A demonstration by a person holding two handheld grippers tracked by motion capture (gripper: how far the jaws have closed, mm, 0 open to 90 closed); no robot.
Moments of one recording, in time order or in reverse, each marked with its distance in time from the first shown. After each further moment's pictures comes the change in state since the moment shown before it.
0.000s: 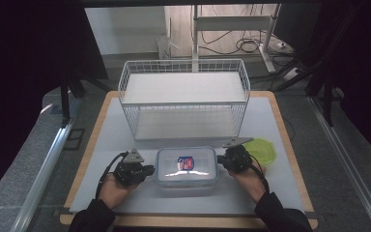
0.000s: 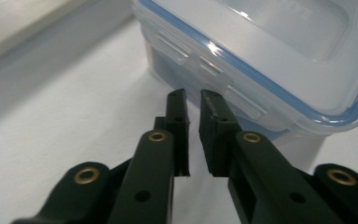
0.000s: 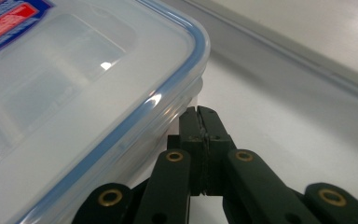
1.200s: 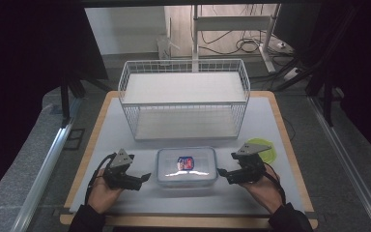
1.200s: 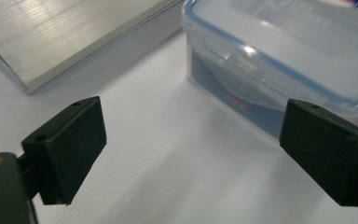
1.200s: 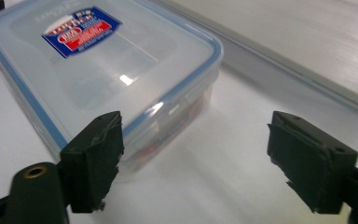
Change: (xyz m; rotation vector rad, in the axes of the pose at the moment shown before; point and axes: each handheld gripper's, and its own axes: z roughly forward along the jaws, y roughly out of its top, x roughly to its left) left arm 0.008 -0.015 -0.019 -0.112 0.079 0.003; right arm 0.008 -0.014 -0.046 -0.102 0.038 -0.041
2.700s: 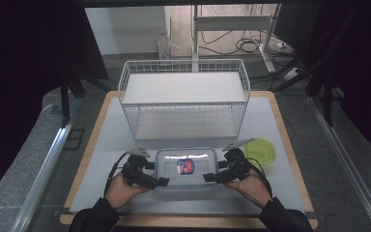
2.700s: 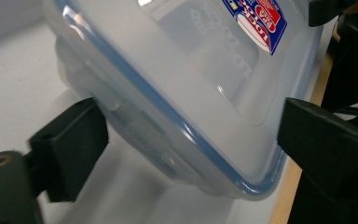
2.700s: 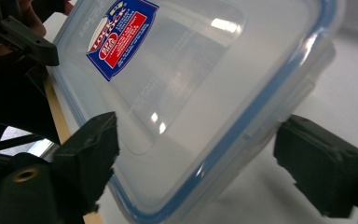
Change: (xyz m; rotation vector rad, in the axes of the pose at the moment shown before) left arm -0.015 0.025 0.033 0.103 -0.370 -0.169; right arm 0.008 0.011 0.035 0.146 0.292 0.214
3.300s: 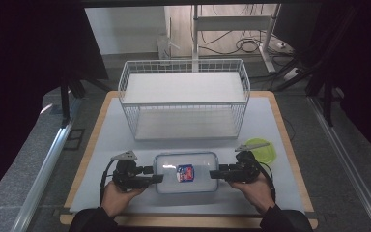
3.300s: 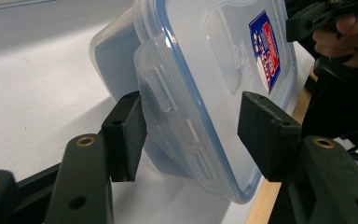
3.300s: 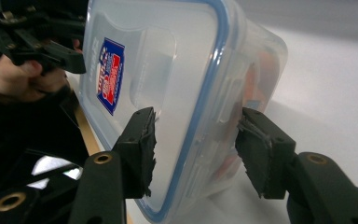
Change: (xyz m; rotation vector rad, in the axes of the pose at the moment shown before) left arm -0.005 -0.018 -0.019 -0.155 -0.006 -0.088; right arm -0.003 -0.016 -0.022 -0.131 0.070 0.120
